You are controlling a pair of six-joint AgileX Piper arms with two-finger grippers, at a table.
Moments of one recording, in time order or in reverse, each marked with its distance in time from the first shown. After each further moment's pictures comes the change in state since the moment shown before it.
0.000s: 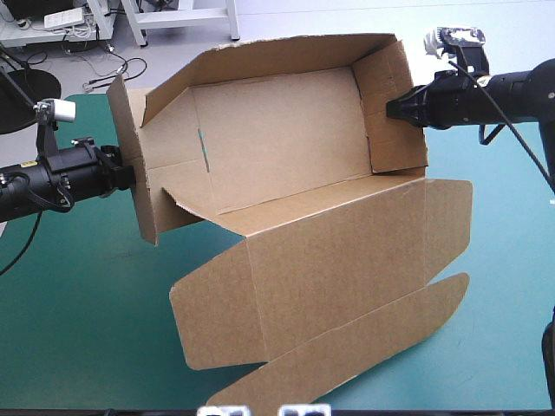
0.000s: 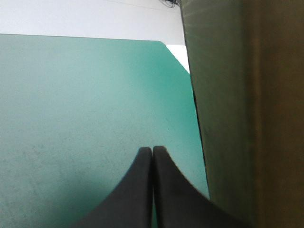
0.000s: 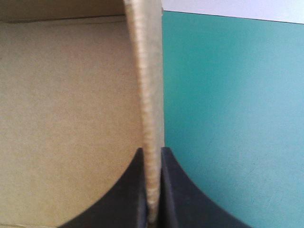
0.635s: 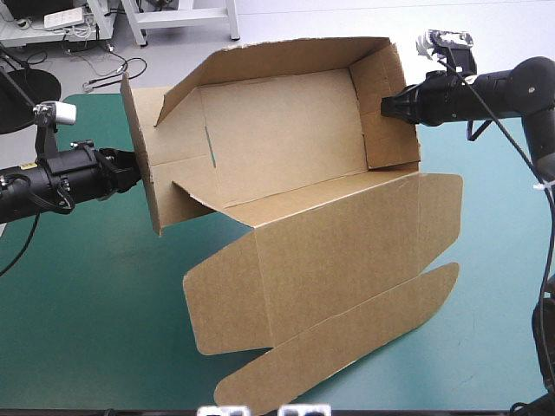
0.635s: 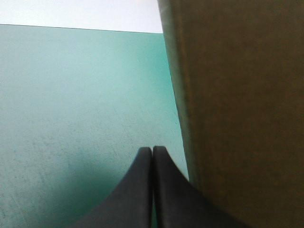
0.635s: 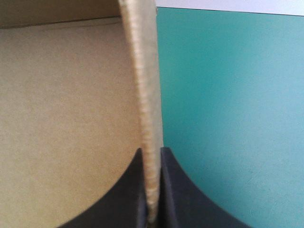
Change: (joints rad) left arm 0.000 -0.007 0.000 0.038 0.000 -0.020; right arm 0.001 0.082 0.000 0.018 -0.052 -0.020
